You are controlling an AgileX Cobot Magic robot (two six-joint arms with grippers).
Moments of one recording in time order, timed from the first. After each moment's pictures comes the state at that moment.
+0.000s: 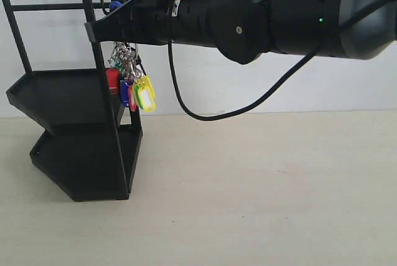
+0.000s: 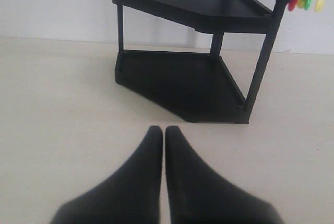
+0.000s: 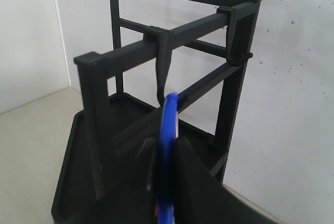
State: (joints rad) left arm 0.00 0.00 0.00 -0.15 0.29 0.07; right arm 0.62 1.81 -1.55 -0.11 -0.04 0.08
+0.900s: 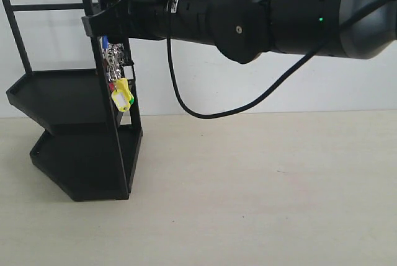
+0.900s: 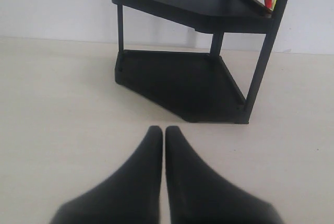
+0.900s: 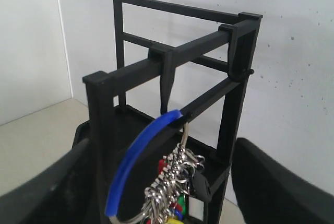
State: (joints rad) left arm 0.00 0.00 0.00 -0.15 0.29 0.07; right arm 0.62 1.81 -1.55 -0.11 -0.07 0.08
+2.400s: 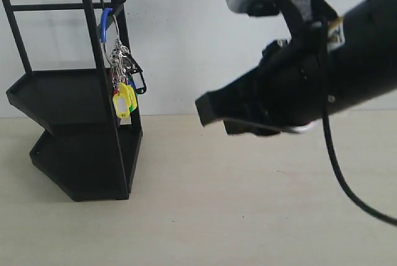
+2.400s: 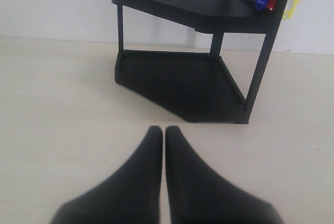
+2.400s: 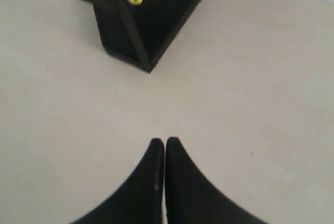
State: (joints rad) left arm 0.00 0.00 0.00 -0.15 0.29 0.07; right arm 0.59 1.28 -1.12 0.09 0.64 0.14
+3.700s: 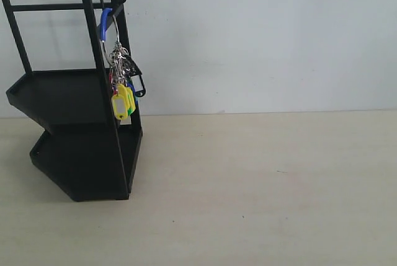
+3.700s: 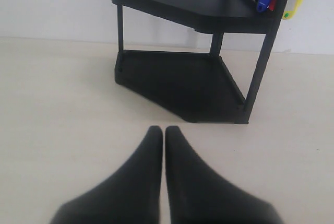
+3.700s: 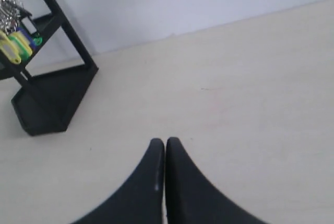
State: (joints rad) left arm 0.00 0.00 0.00 -0.15 0.29 0.07; right arm 0.07 0.20 -0.26 0.33 0.44 0.04
